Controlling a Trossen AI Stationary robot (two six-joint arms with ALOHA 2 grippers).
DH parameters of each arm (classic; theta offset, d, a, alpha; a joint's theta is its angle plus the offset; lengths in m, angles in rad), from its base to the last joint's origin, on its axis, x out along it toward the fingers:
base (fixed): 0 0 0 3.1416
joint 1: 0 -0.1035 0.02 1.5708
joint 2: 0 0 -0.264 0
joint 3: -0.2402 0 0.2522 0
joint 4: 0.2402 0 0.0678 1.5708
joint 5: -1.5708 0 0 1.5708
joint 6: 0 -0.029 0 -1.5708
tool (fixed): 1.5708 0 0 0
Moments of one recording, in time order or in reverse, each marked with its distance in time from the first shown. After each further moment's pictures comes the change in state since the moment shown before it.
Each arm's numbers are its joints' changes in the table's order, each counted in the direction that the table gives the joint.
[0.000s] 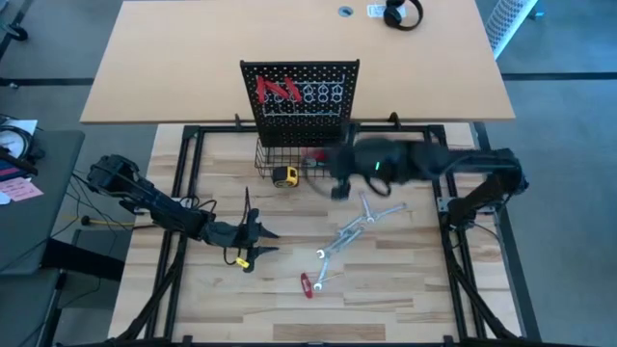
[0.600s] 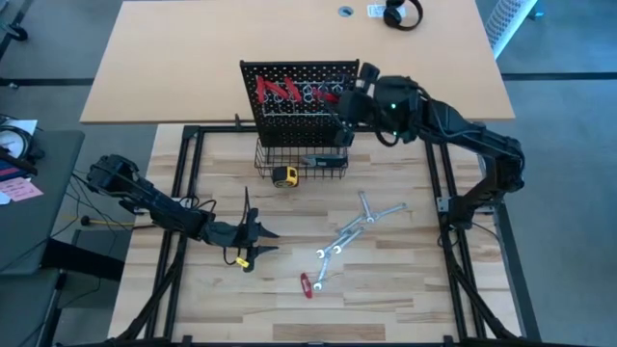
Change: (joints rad) left arm 0.000 -0.001 0.000 0.003 0.003 -0.001; right arm 0.248 0.016 -0.145 -0.034 0.065 0.116
